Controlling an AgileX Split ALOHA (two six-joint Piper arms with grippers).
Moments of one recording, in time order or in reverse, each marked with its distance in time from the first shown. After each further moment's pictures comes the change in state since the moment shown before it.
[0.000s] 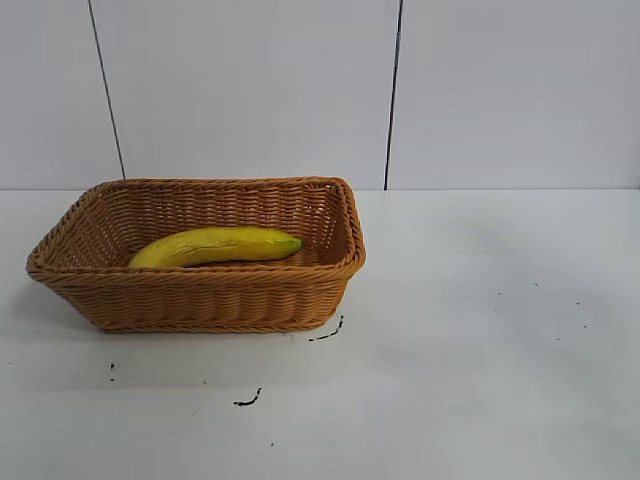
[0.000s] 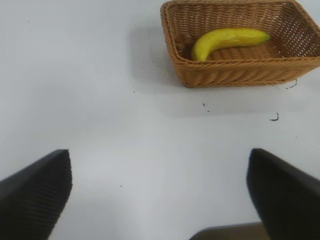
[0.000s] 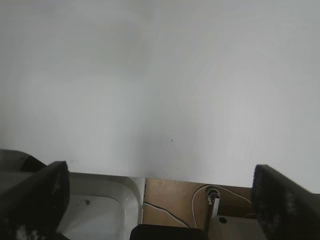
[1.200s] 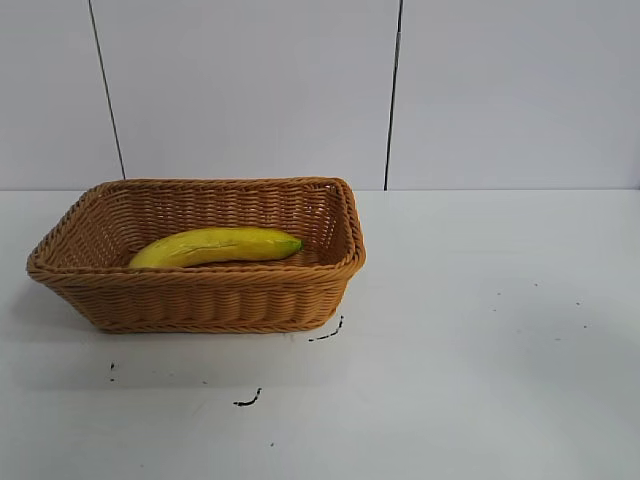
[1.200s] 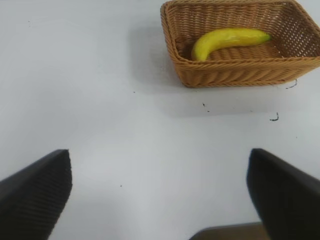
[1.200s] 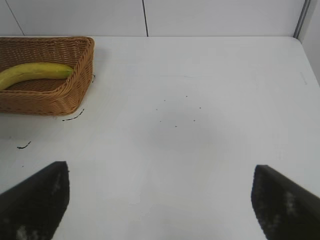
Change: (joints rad) left arm 0.000 0.000 0.000 0.000 0.000 0.000; right arm 0.002 -0.682 0.011 0.044 -0.016 -0.001
